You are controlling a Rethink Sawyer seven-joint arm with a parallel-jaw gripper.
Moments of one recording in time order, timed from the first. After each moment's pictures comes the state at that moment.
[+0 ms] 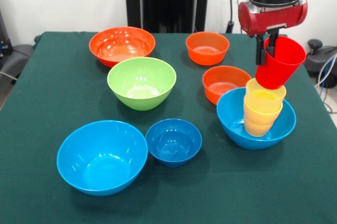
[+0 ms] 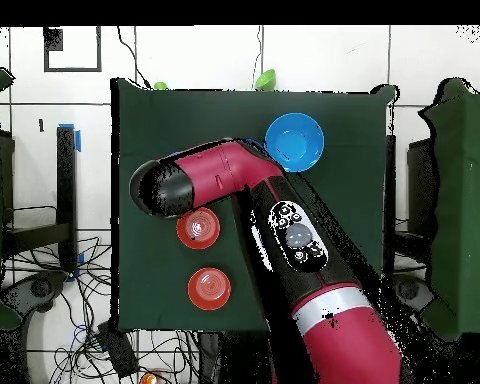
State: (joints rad) arm -0.40 -0.72 0.58 1.63 -0.46 0.73 1.88
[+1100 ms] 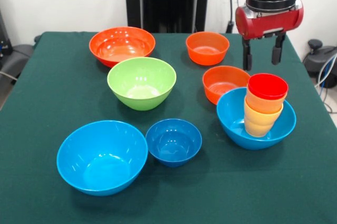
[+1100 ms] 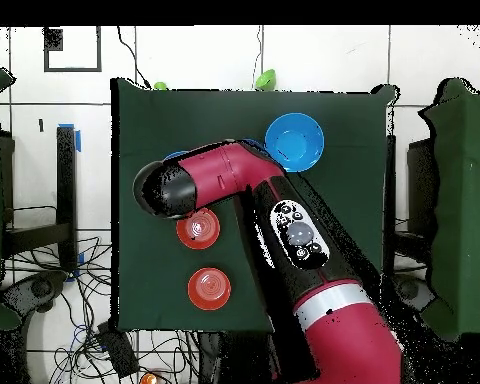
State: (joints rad) arm -0.41 -0.71 0.58 1.63 -0.47 0.73 1.88
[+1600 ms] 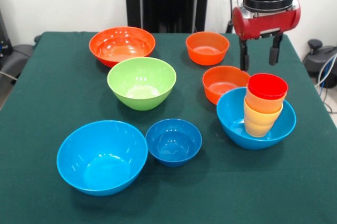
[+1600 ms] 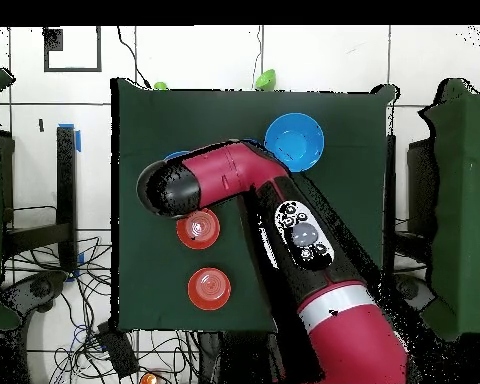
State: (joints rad) arm -0.42 -0.71 0.58 1.63 -0.47 0.72 1.88
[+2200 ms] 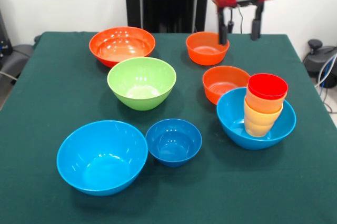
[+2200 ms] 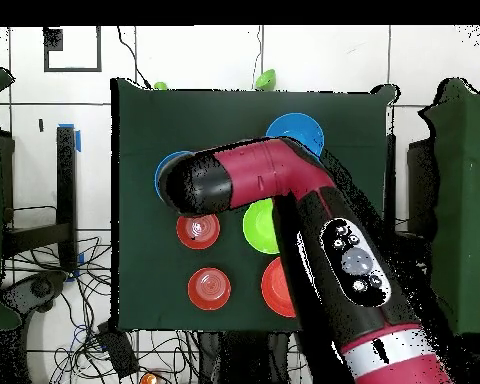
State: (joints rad) arm -0.53 -0.84 0.63 1.68 -0.41 0.77 1.88
